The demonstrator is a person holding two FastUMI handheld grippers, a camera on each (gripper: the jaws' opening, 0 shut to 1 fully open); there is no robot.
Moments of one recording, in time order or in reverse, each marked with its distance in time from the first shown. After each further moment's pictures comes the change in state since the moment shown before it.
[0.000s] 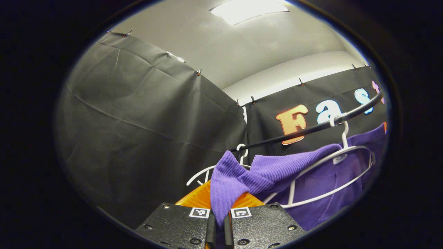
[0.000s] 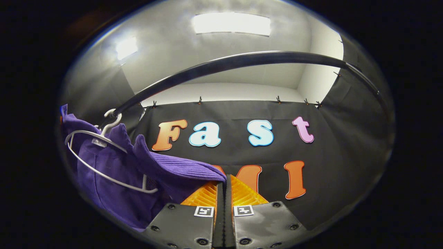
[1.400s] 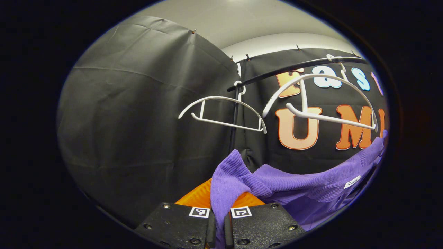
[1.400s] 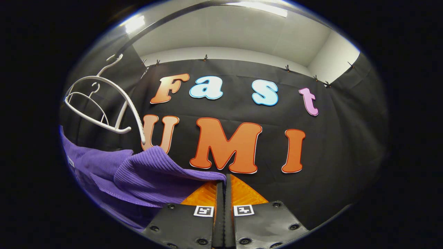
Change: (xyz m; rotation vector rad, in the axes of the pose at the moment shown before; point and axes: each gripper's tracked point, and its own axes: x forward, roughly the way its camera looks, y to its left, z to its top) left arm -0.040 -0.001 -0.162 0.015 0.353 -0.096; right arm 0.016 -0.016 -0.106 -0.102 0.176 0.008
